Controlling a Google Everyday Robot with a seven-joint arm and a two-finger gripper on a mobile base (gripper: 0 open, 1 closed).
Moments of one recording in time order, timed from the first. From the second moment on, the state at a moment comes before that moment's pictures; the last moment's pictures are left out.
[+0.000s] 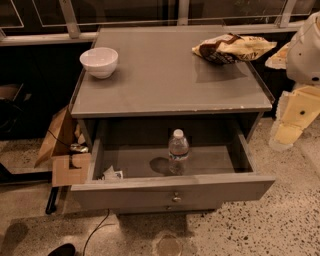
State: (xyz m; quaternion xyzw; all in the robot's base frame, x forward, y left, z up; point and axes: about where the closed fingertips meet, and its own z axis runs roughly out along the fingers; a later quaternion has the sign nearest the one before) arm 0.438 -0.217 0.976 -0.60 0.78 -0.03 0.16
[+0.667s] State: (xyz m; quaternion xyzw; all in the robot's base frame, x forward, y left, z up) arm 0.438 -0.217 0.976 -0.60 0.78 -0.03 0.16
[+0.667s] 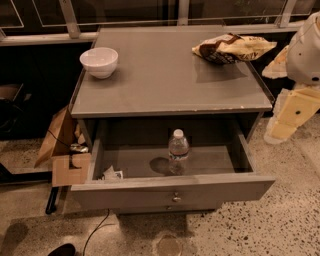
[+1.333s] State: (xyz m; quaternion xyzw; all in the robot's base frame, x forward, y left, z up) arm 0.445 -0.219 0.942 -0.57 0.80 0.00 0.21
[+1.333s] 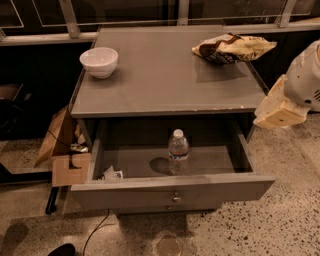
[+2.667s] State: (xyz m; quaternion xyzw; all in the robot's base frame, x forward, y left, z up) arm 0.489 -0.169 0.826 -0.47 0.80 0.11 0.36
